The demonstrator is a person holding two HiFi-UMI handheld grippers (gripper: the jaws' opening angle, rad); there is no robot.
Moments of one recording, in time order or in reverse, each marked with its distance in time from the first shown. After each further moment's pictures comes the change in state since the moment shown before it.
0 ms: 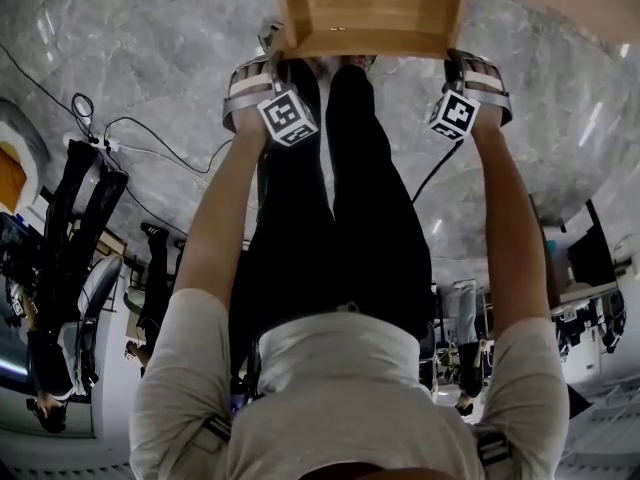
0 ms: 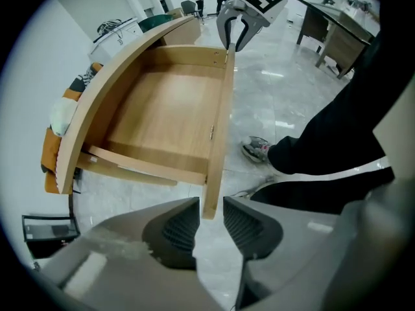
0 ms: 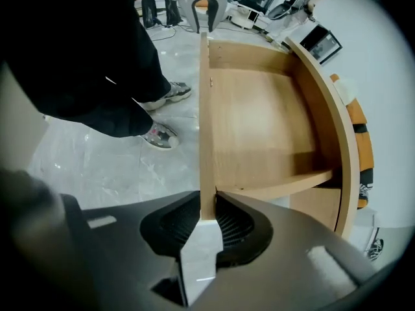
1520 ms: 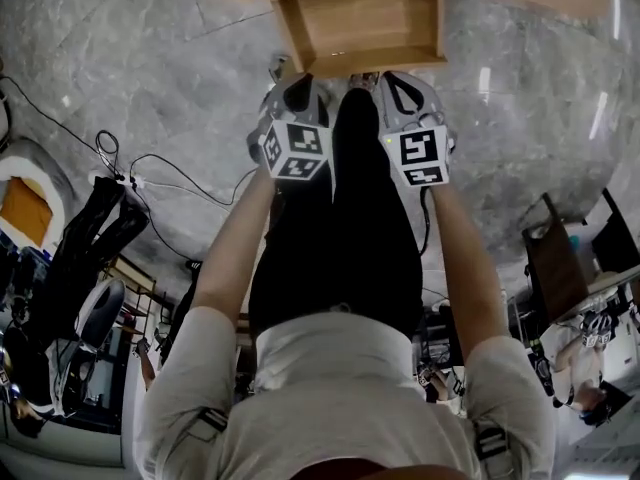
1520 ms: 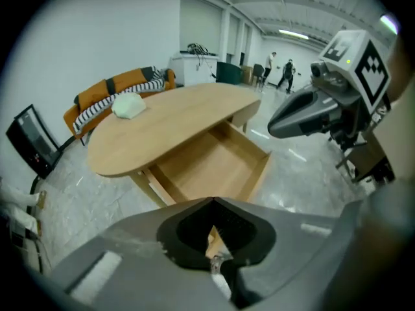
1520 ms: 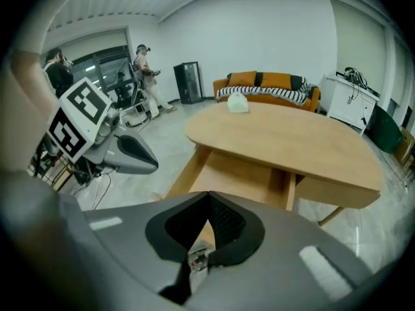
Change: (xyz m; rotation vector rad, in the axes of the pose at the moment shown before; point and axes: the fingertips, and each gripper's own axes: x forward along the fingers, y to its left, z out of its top) left arm -0.118 0.077 0.074 -0.616 -0.429 -0.109; right arm -0.164 -0.090 0.141 1.112 -0.543 -0.002
